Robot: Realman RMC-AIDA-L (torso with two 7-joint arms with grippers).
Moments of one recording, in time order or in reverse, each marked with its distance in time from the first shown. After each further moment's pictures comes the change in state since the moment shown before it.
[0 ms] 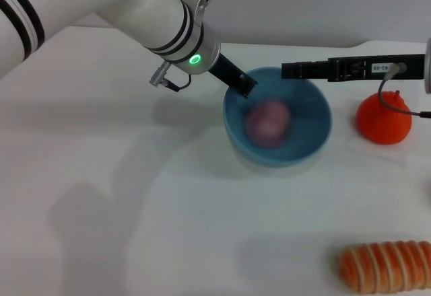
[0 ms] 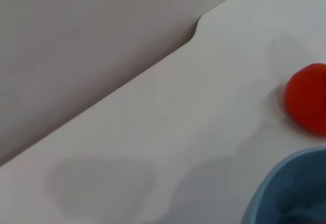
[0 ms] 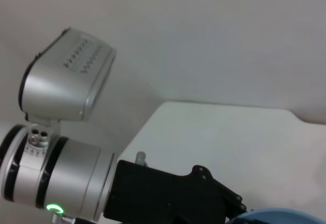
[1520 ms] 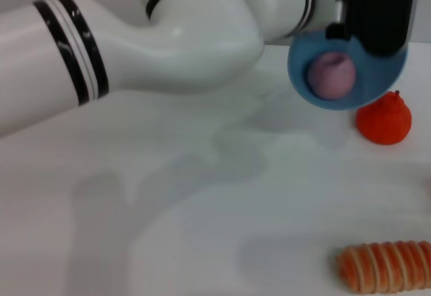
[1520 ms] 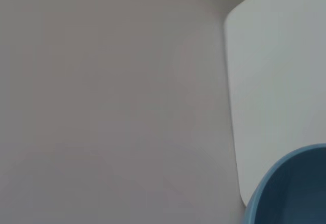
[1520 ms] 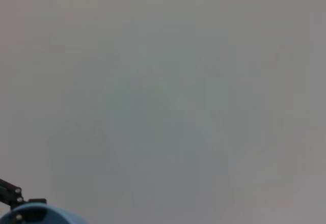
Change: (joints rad) left arm -0.047 -0.004 0.500 0.247 0.457 -0.467 0.239; right arm -0.494 -0.003 0.454 0.386 0.622 -0.010 -1.030
